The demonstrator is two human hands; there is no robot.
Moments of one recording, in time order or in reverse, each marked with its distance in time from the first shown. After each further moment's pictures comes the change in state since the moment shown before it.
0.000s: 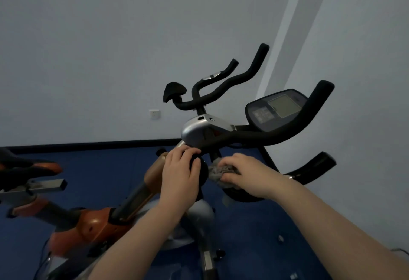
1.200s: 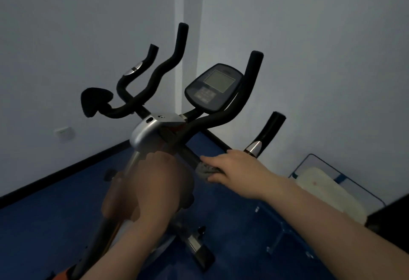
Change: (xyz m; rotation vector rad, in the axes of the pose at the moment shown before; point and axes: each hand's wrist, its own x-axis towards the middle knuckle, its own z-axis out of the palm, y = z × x) left_hand 0.032 -0.027 -0.006 -0.056 -0.199 0.181; right_hand -0.038 -0.040 0.026 -0.291 0.140 0.327
